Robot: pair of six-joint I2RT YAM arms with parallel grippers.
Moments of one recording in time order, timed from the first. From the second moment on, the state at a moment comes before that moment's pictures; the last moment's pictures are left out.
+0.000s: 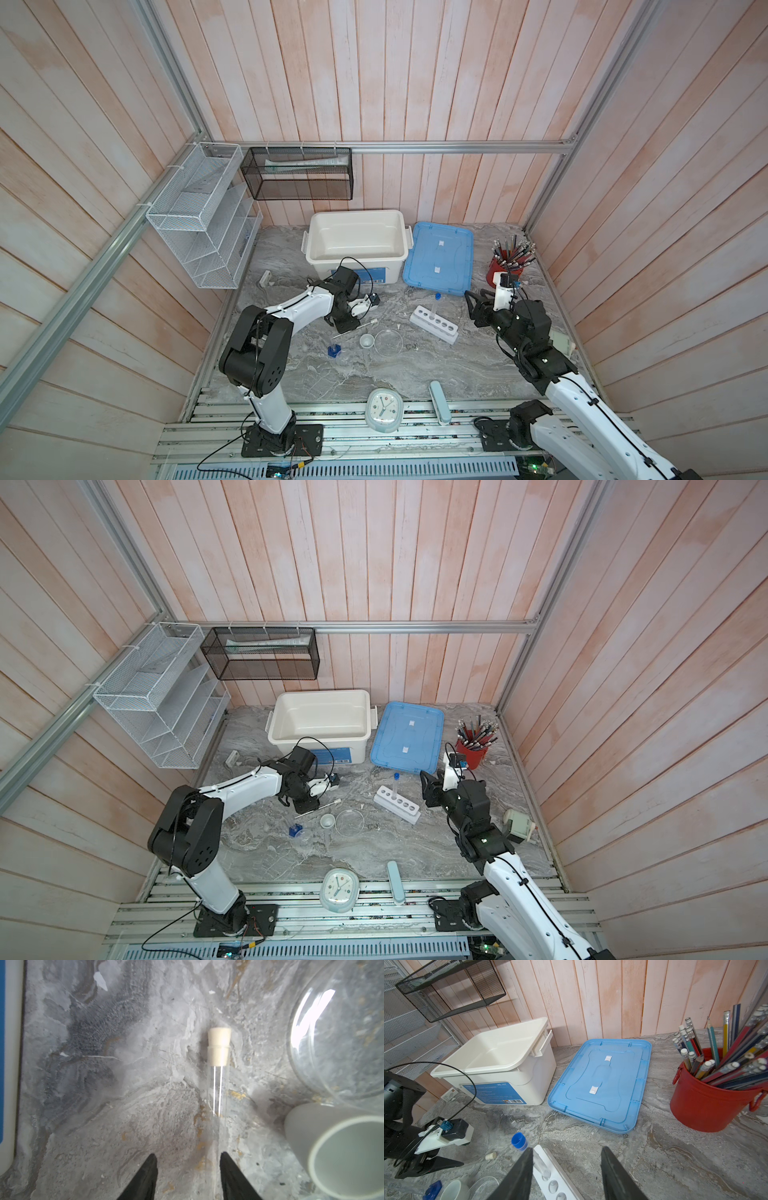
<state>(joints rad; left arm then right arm) -0.43 1.75 1.10 -0.66 0.10 0.77 0.34 0.76 0.49 0.02 -0.04 0.30</state>
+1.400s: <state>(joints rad) -0.46 1.85 1.15 -0.65 0.13 0.76 0.30 0.77 0.47 0.04 -0.07 0.31</state>
